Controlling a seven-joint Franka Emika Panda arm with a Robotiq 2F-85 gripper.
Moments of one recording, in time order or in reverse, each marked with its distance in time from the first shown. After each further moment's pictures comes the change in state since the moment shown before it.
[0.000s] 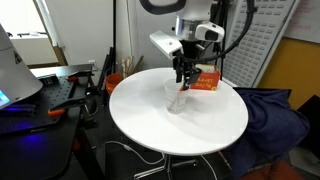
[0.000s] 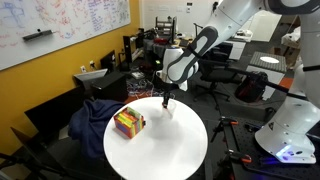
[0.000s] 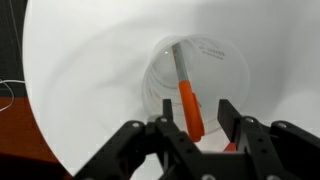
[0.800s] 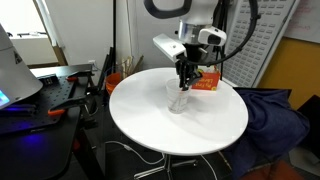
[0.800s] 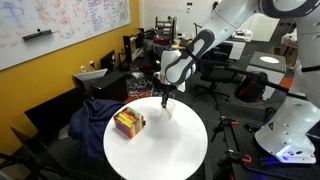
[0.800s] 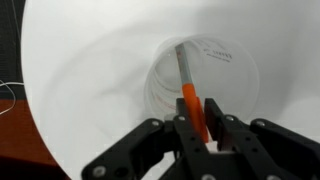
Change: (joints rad) arm 0.001 0.044 0.000 0.045 -0.038 -0.013 0.036
